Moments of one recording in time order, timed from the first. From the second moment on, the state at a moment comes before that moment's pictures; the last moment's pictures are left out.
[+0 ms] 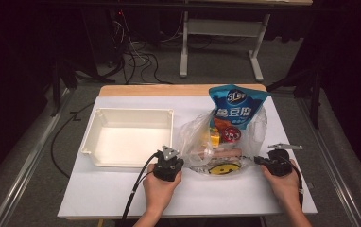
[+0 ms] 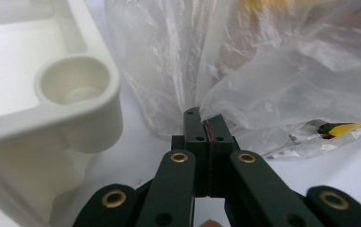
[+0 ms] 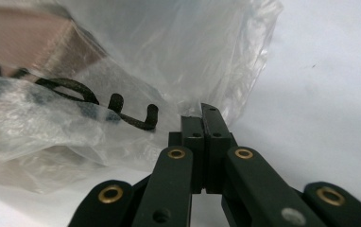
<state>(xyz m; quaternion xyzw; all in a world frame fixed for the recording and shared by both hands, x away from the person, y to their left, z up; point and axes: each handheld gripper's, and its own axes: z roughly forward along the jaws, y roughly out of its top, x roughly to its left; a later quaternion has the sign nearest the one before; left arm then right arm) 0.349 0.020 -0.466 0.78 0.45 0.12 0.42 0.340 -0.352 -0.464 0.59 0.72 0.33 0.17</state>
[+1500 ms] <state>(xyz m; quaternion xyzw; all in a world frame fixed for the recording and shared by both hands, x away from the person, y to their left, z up) 0.398 0.030 -0.412 0.74 0.51 0.14 0.41 0.338 -0.384 -0.407 0.62 0.64 0.37 0.26</state>
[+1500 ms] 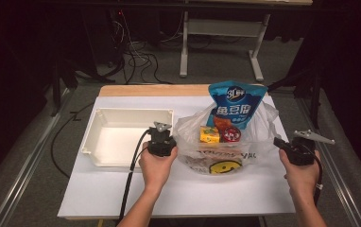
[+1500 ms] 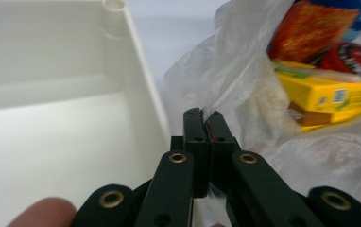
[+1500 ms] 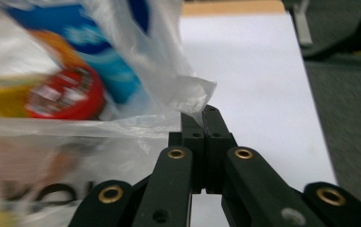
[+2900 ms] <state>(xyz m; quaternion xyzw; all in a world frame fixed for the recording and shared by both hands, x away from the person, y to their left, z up) 0.352 0.016 -0.420 0.79 0.44 0.13 0.41 0.330 -0.316 -0.427 0.50 0.77 0.39 0.12</state>
